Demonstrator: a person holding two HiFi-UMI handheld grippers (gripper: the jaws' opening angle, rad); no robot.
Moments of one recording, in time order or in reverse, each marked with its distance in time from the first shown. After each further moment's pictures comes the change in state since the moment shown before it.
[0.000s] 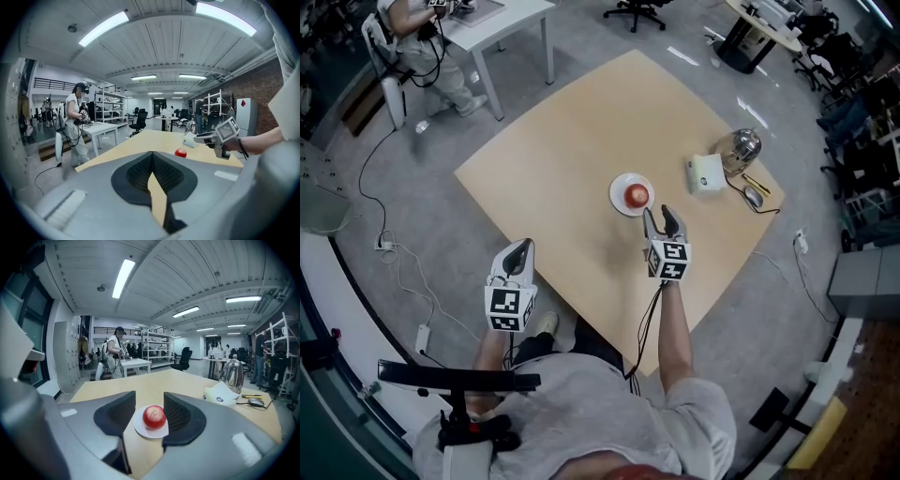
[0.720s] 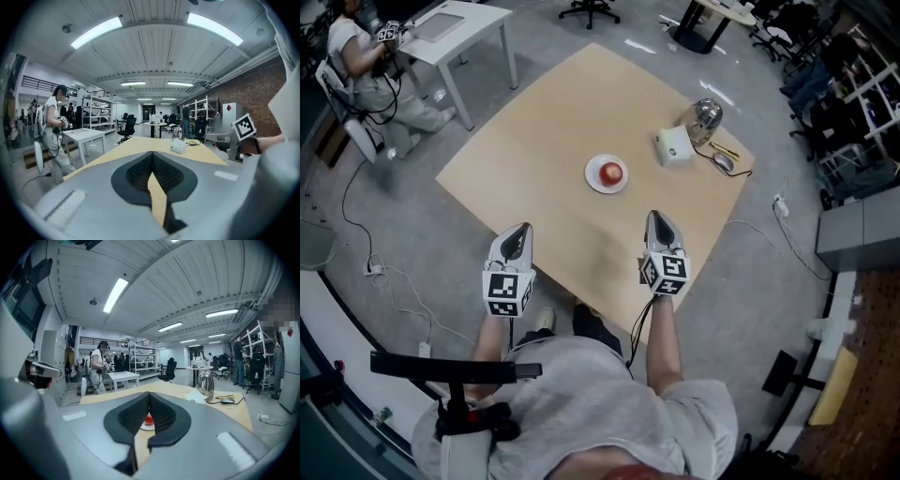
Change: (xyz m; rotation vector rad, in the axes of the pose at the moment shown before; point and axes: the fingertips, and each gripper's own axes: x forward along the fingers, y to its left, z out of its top) left arm -0.020 -0.035 0.026 0.044 -0.084 -0.140; right arm -0.146 0.019 0.027 0.083 -0.162 -0.169
